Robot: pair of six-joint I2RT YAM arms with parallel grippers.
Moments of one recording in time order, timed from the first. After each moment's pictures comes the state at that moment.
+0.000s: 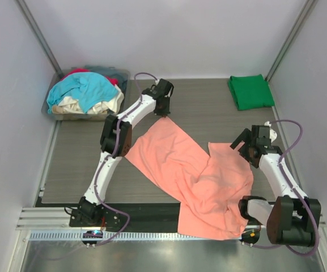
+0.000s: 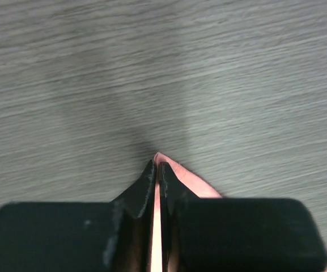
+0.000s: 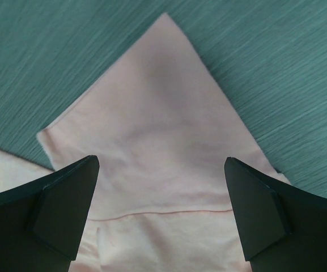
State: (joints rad) left arm -0.53 2.52 2.26 -0.75 -0.09 -0.37; right arm -0.08 1.06 0.64 -0.52 0.10 0.63
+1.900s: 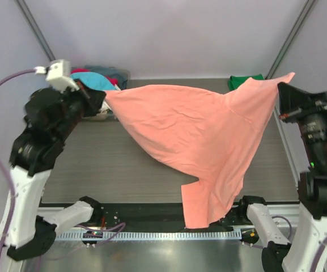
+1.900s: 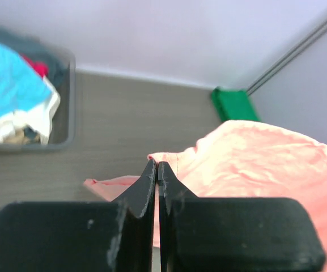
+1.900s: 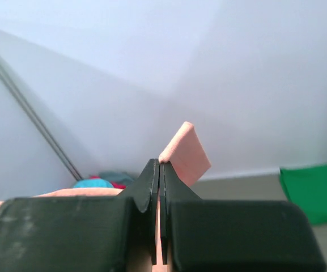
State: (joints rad) left arm -0.44 1.07 1.70 -0.79 -0.15 -0.46; right arm -0.12 0.79 1.62 -0.55 -0.21 0.49
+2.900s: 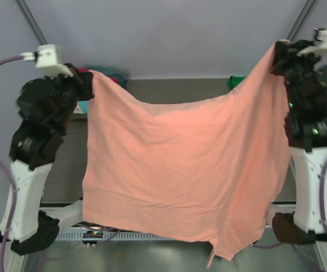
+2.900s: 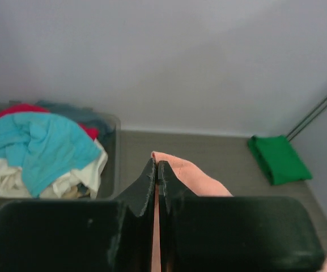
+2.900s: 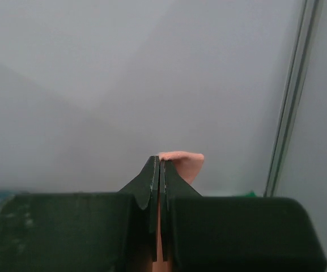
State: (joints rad) left arm -0.44 1.04 1.84 -0.68 -0.29 -0.24; right arm 0.07 1.05 1.80 -0.34 0.08 0.10
